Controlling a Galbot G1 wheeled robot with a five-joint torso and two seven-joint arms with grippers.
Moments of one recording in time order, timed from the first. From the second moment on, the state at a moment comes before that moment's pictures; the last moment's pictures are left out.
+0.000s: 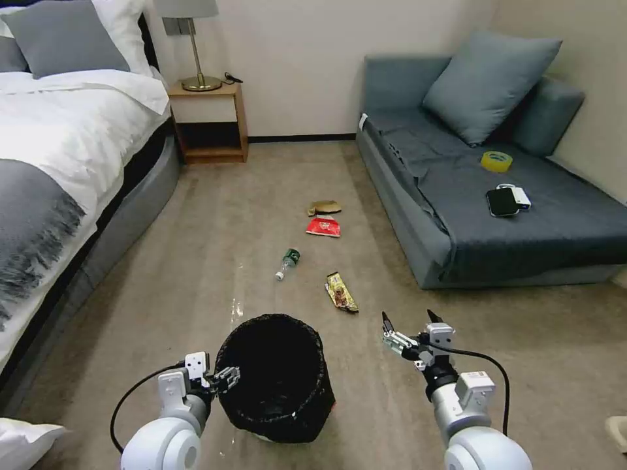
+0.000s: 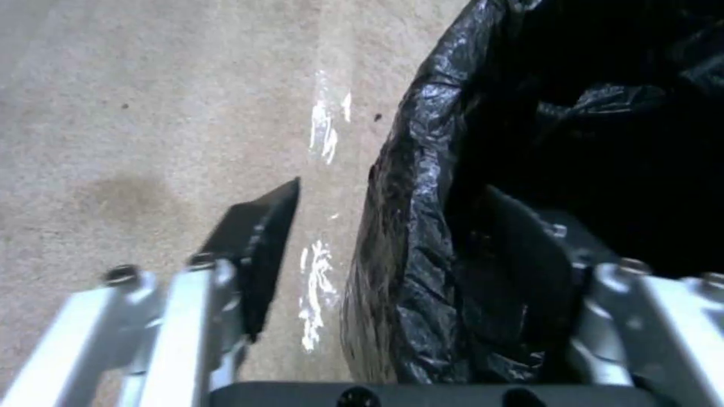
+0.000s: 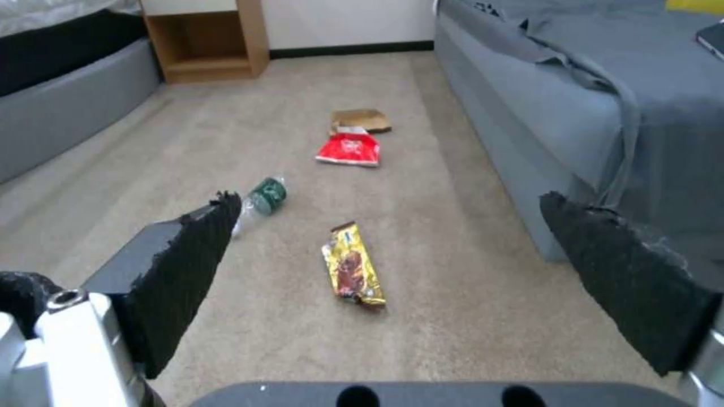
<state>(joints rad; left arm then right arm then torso) 1.56 -1.39 -0.52 -2.10 -0.45 0.70 -0.28 -1.62 1.37 0.43 2.19 0.20 -0.22 0.11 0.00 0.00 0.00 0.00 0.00</state>
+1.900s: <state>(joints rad) 1.62 -1.39 -0.65 -2.29 -0.47 0.59 -0.19 -1.73 1.40 0.48 2.26 0.02 -0.08 0.04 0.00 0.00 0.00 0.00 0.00</state>
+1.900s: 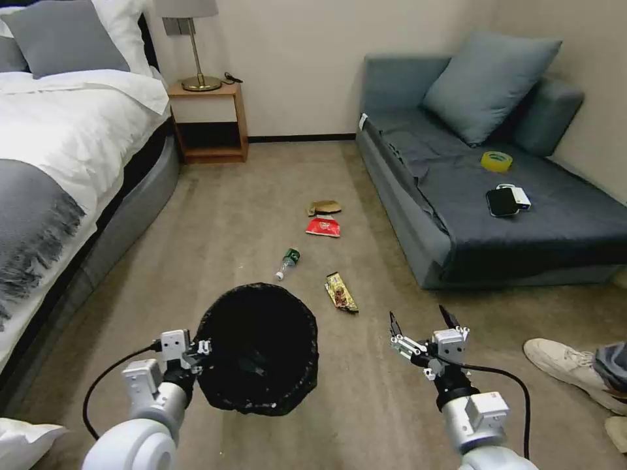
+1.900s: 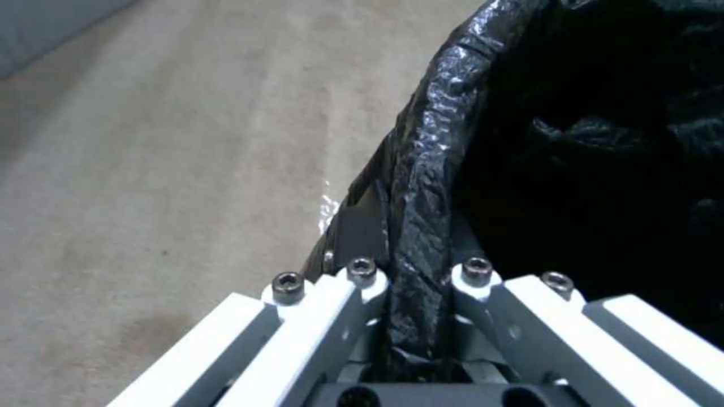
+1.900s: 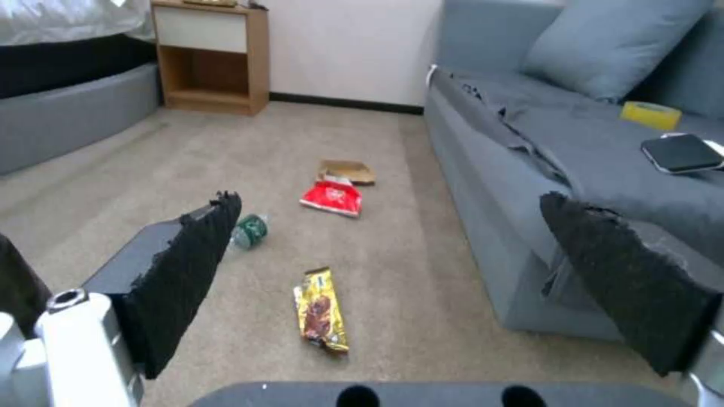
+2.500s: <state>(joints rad) 1.61 -1.39 -0.74 -2.32 -0.52 0.59 -0.19 -1.75 1.41 0.45 2.25 -0.03 -0.05 0.02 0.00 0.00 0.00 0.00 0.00</state>
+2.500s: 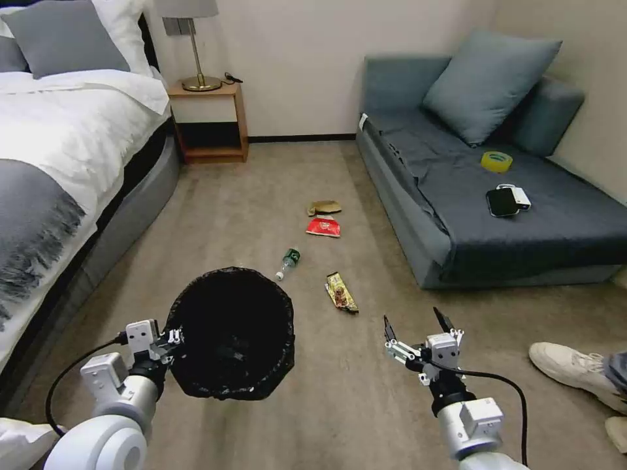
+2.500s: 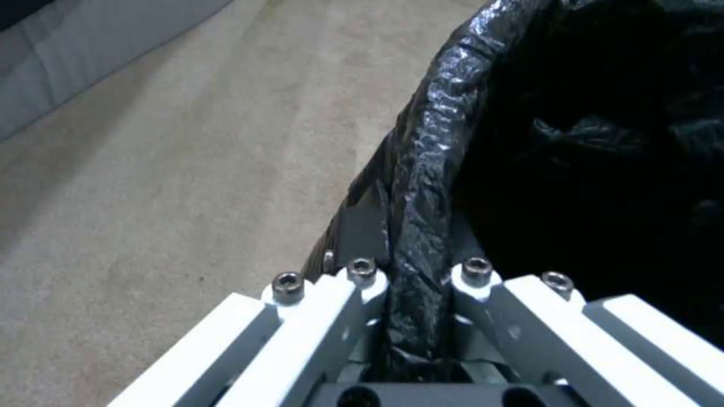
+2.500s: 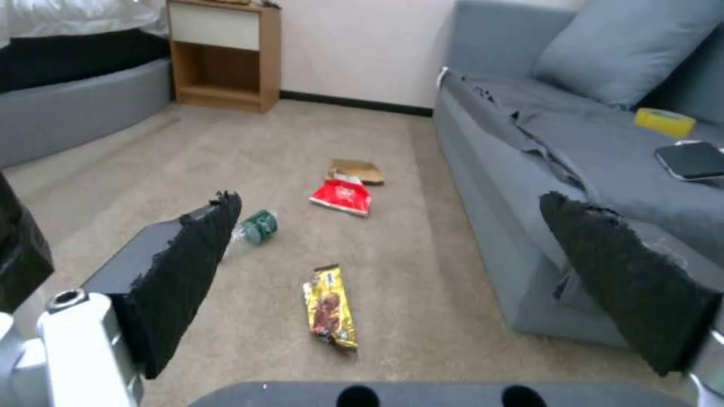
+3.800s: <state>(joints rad) 1.60 -1.40 -0.76 -2.32 -0.53 0.58 -0.20 -1.74 1.42 0.47 2.23 0.00 -0.03 -0.06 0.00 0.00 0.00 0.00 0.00</state>
